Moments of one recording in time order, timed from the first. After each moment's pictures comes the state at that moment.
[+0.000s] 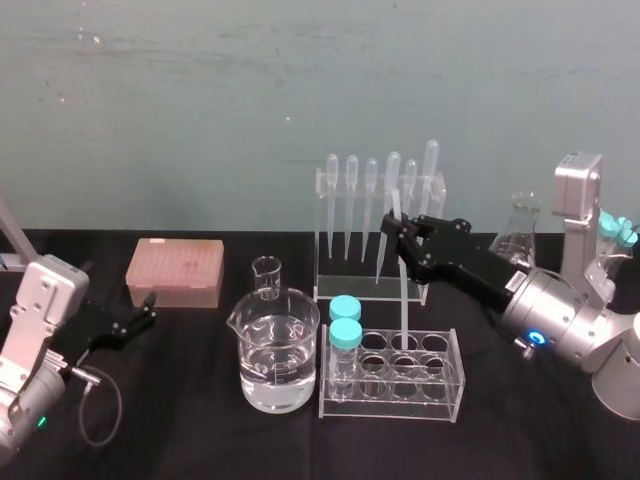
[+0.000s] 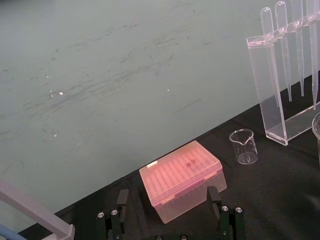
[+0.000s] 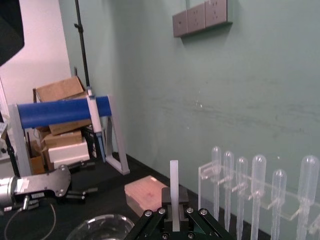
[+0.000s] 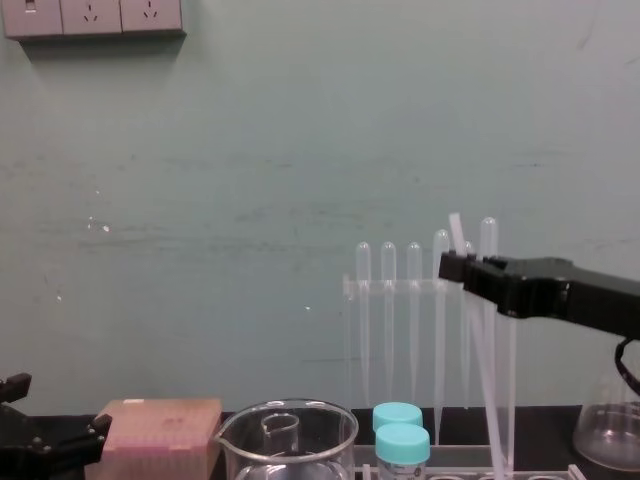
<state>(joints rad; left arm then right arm) -0.20 0.60 0.45 -1.41 -0.25 -0.12 0.03 0.44 0.44 -0.43 -1.30 0.62 -0.11 0.63</state>
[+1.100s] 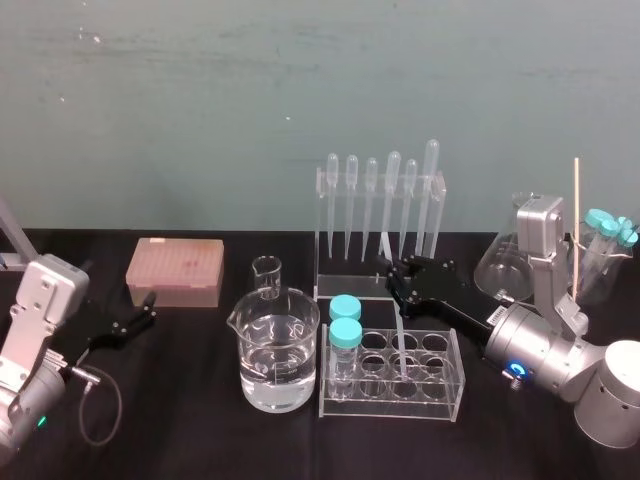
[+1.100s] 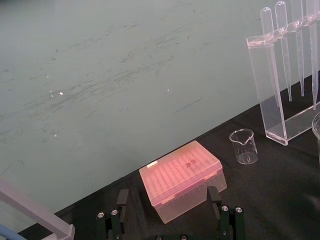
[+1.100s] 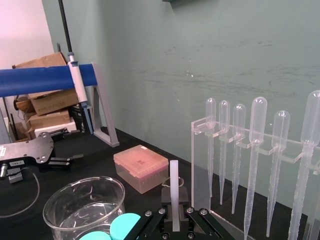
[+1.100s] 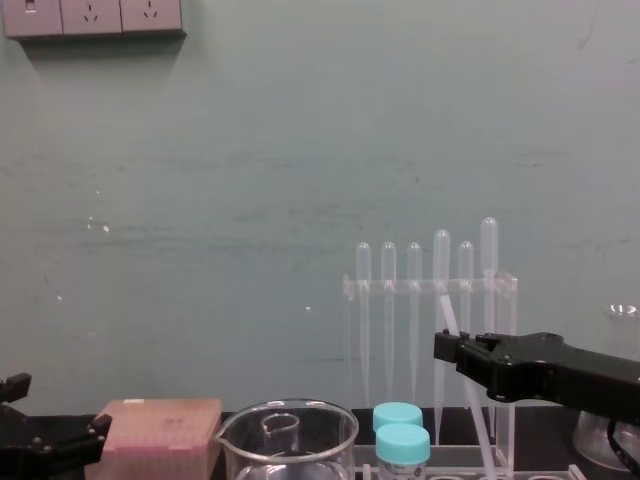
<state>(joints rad) -0.20 0.60 0.45 -1.41 -0.25 -0.12 0.03 0.42 0.38 -0.44 -1.20 0.53 -0.12 0.60</state>
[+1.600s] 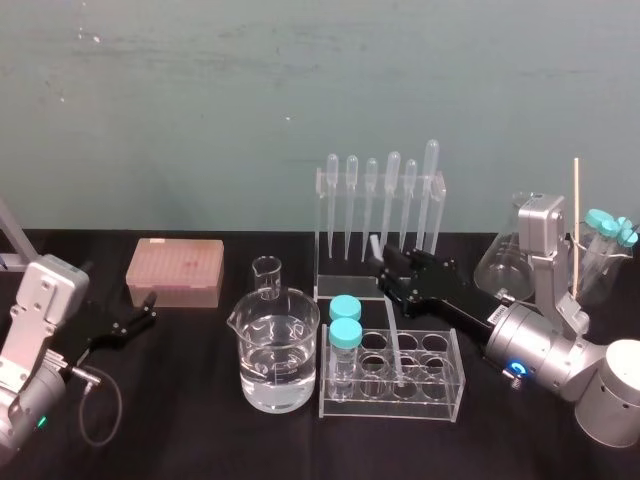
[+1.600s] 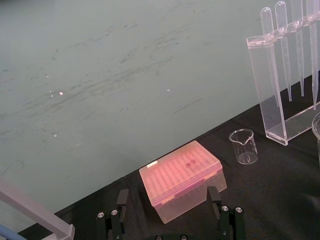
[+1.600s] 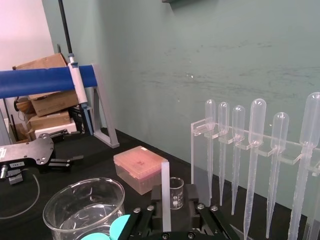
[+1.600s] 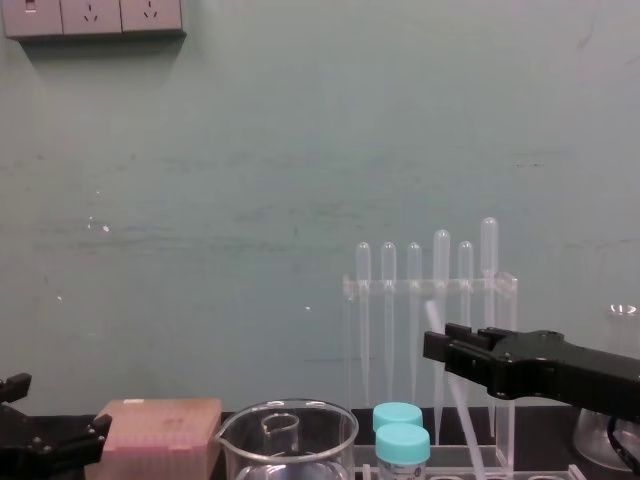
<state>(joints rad) -0.20 0.60 0.45 -1.41 -0.25 -0.12 0.03 0.42 0.38 -0.44 -1.20 0.53 -0.12 0.60</state>
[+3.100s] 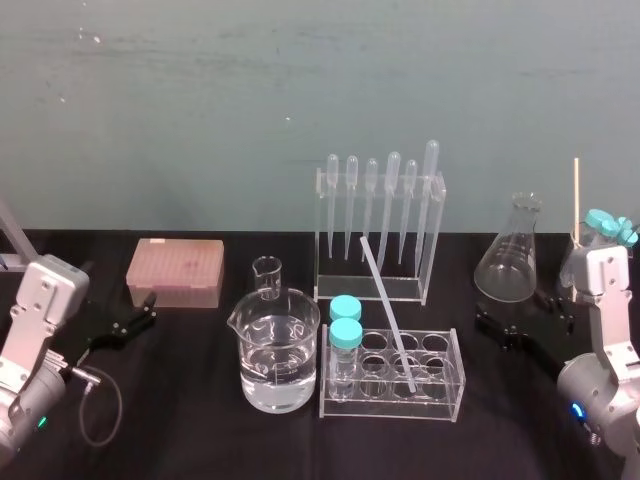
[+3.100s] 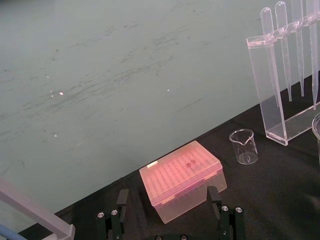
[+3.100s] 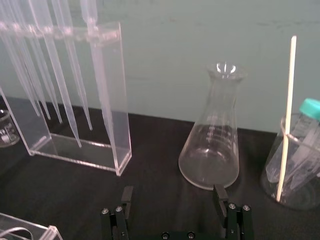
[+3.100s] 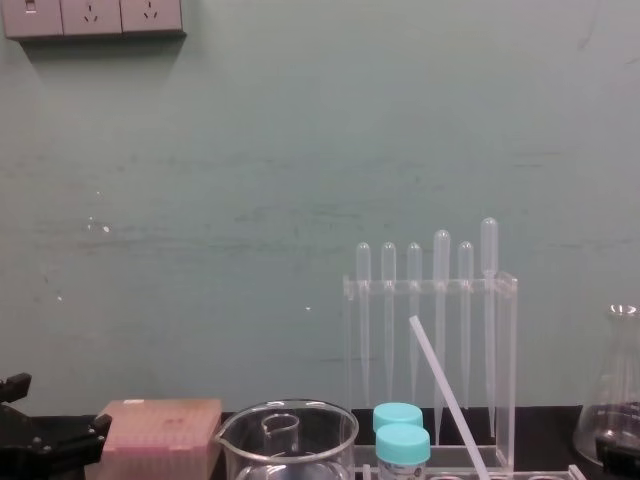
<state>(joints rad) -0.20 0.60 0.45 -1.41 -0.25 -0.12 0.03 0.22 0.38 -0.26 -1.31 0.33 0.09 0.06</state>
